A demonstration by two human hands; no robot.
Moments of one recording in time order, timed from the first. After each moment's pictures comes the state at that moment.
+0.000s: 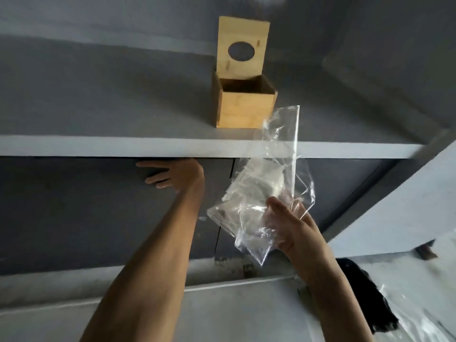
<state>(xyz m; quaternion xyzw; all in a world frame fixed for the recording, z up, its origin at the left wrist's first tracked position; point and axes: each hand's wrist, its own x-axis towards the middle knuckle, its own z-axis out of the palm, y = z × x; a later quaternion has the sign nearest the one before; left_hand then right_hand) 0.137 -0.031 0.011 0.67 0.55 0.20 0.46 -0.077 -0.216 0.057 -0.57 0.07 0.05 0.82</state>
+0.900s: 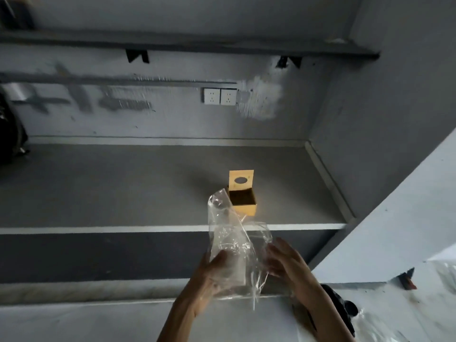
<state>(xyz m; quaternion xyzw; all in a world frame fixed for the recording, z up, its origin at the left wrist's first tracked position) -0.189 0.002 0.388 0.54 0.15 -0.23 0.79 -0.175 -0.230 0.423 -0.70 0.10 0.19 0.69</state>
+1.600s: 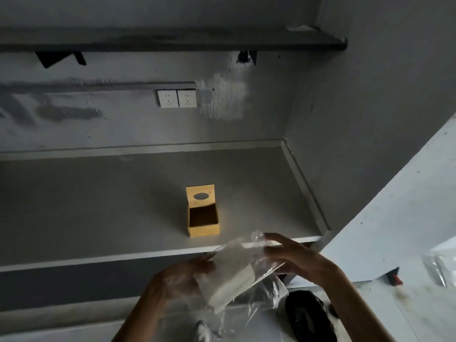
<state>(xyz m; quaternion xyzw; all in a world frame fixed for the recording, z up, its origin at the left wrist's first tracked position) -0.048 -0.102 0.407 0.50 0.10 -0.43 0.74 -0.040 -0.400 0.440 -0.68 0.05 0.33 0.66</state>
